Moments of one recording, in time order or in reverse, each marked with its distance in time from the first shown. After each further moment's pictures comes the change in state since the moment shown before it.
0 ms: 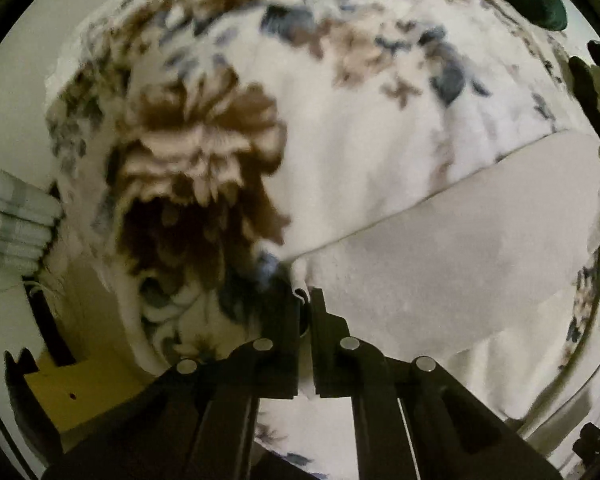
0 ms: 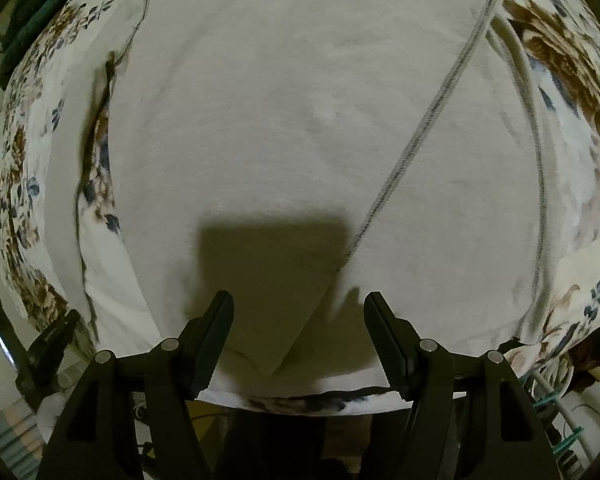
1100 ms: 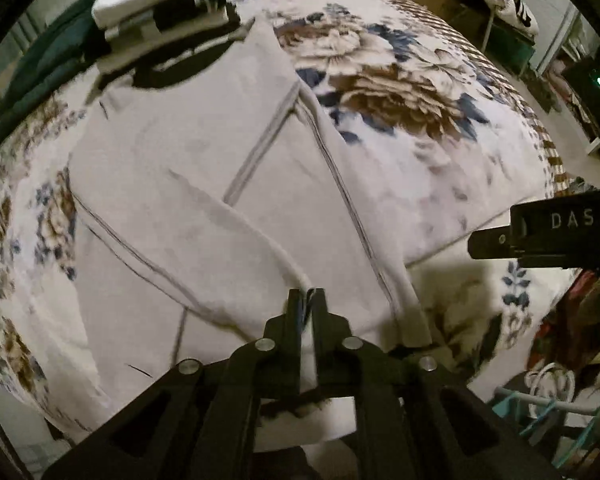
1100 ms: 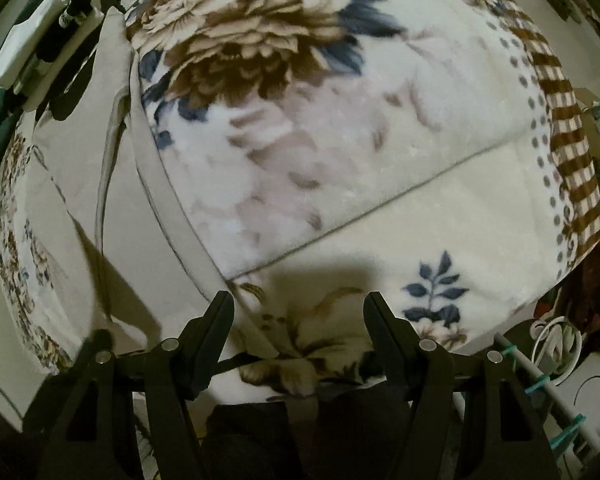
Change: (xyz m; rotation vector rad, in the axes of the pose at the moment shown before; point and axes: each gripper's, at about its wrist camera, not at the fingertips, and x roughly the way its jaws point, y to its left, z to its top) left arm -0.140 -0.334 -0.250 0.948 -0.106 -0.293; right arm -0.078 -0.287 -0.010 0.240 -0.101 0.050
